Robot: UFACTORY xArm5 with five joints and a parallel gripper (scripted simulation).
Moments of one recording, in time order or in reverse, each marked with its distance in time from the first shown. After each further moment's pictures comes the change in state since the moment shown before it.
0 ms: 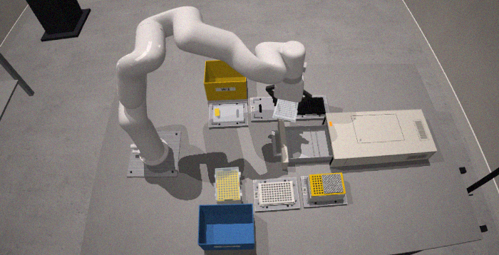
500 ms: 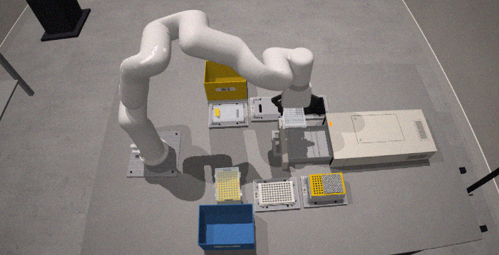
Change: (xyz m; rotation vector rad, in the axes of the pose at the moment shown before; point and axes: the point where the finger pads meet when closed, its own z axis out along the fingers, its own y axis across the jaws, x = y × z) arm -0.024 0.027 0.001 0.004 -0.002 -0.285
